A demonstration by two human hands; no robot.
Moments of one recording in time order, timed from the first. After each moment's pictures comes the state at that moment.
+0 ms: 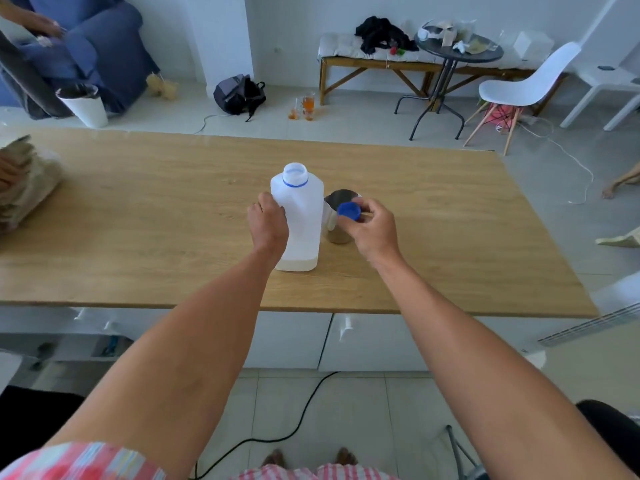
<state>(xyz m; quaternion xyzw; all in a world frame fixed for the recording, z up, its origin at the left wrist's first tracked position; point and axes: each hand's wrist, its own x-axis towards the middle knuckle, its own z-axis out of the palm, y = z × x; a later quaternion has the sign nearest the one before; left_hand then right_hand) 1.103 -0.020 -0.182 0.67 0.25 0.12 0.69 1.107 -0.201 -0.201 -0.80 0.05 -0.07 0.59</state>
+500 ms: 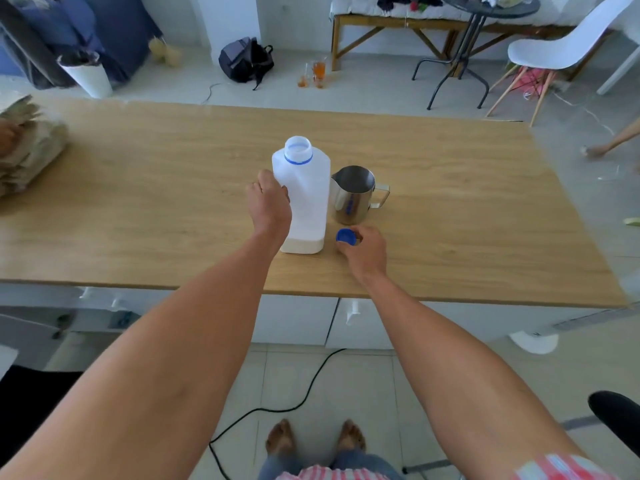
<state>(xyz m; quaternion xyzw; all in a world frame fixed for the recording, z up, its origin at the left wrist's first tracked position) 1.114 -0.023 -0.193 0.66 0.25 0.15 0.69 1.104 -0.194 -0.310 -0.89 0.10 -0.01 0.46</state>
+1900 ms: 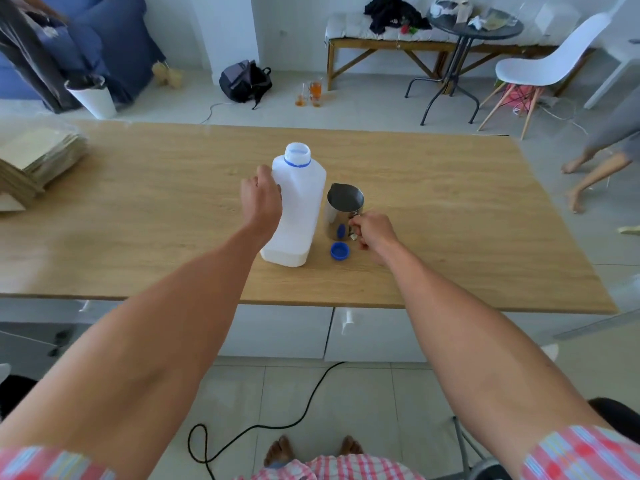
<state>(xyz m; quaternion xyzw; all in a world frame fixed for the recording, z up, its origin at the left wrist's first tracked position) 1.125 -0.016 -0.168 0.72 0.21 0.12 0.65 1.148 -0.219 -0.243 -0.76 0.18 0.13 0.60</state>
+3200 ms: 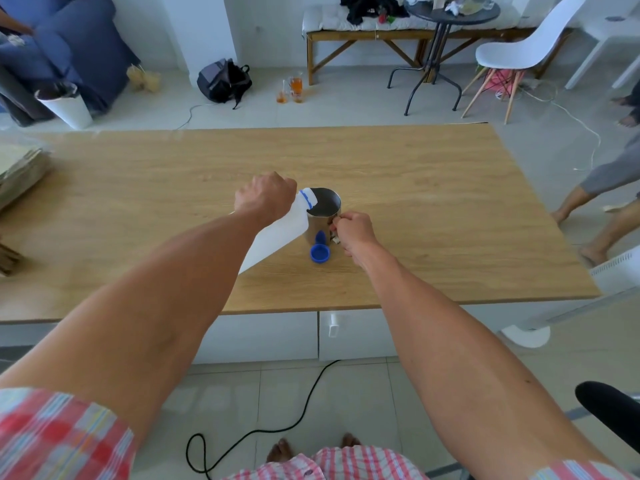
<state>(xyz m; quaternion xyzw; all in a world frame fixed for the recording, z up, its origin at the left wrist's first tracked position) 1.172 -0.053 -0.167 0.98 0.10 -0.04 0.16 1.143 -0.224 -0.240 -0.78 0.20 0.11 0.59</state>
